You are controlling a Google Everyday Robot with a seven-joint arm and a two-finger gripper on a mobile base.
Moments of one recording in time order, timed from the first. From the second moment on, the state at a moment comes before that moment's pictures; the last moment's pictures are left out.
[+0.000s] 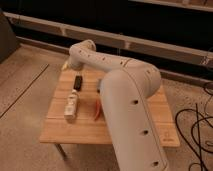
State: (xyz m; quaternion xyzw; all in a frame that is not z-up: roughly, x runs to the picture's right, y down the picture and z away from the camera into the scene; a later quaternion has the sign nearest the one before) arm -0.241 -0.091 0.884 -0.30 -0.05 0.73 0.62
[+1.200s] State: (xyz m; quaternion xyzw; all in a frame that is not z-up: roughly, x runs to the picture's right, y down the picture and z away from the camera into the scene) arm -0.265 -0.022 0.901 -0.28 0.06 0.66 0.69
